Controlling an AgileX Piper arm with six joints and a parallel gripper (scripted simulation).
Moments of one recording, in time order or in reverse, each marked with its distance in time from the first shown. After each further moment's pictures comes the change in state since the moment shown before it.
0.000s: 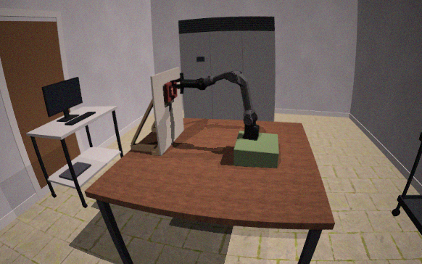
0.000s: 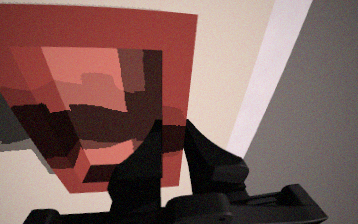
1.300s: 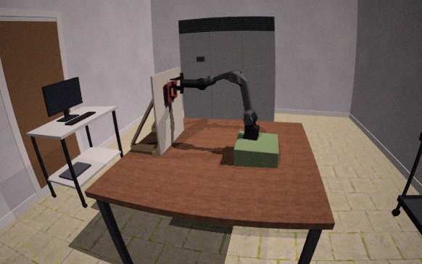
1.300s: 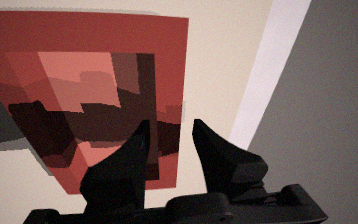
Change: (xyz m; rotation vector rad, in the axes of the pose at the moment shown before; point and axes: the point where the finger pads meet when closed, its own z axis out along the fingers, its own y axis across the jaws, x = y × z) arm 0.000 -0.001 0.000 0.004 -0.002 0.001
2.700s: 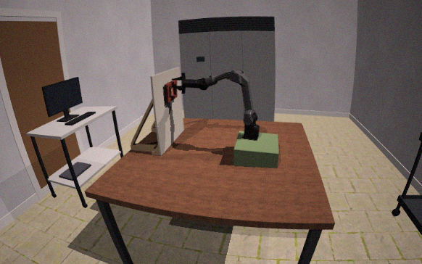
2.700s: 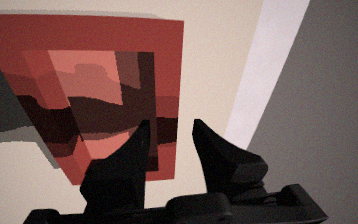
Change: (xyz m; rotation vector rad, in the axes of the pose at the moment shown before) arm -0.001 -0.001 -0.012 0.002 -0.001 -0.001
